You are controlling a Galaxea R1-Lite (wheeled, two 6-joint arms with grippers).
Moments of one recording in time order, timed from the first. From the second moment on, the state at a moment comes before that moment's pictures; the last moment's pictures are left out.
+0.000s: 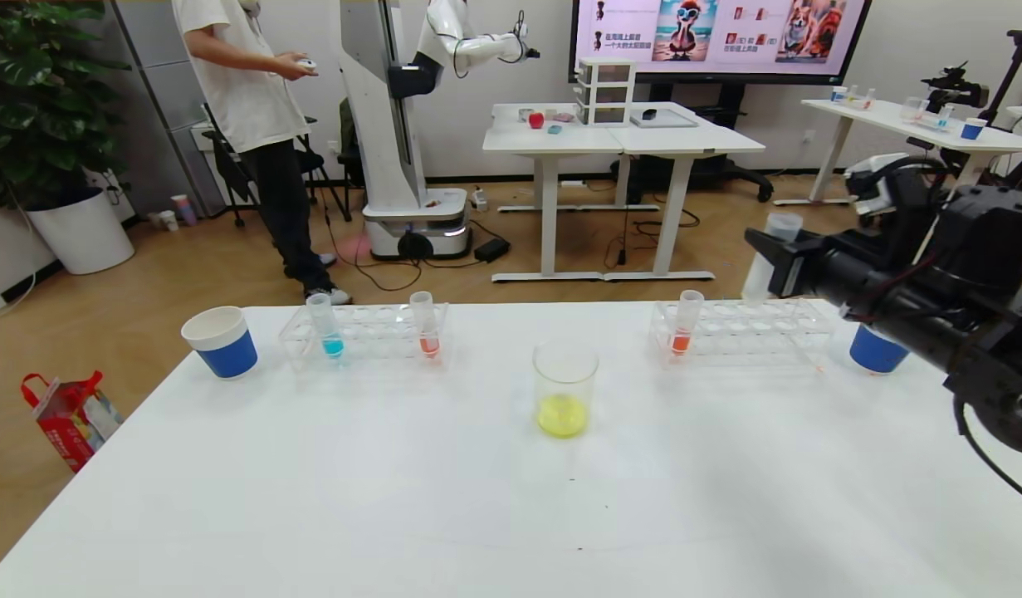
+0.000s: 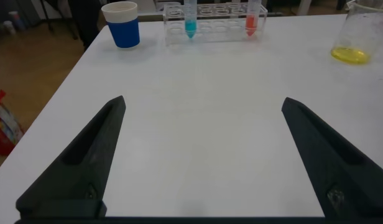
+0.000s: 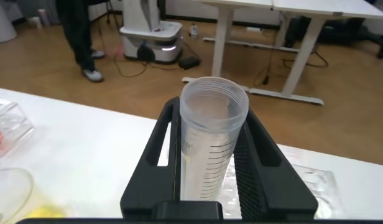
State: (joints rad) left arm 0.00 0.00 0.00 0.01 -0.02 0.03; right arm 0.13 1.78 -0.85 -0.96 0.08 0.01
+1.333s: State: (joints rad) left arm 0.00 0.00 0.00 0.01 -0.02 0.03; right arm -0.40 2.12 -1.06 -1.05 0.19 -0.07
